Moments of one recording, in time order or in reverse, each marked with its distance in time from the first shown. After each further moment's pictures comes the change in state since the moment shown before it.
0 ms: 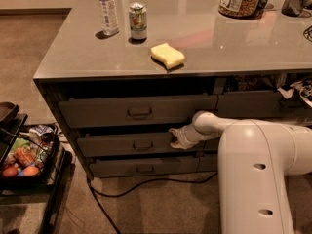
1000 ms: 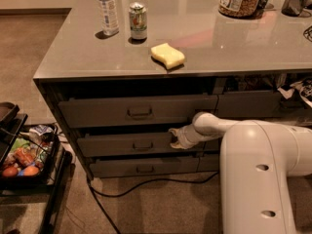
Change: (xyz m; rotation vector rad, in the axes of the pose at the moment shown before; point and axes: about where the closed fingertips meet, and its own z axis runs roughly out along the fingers) arm 0.001 -0.003 0.000 0.027 0.005 -0.023
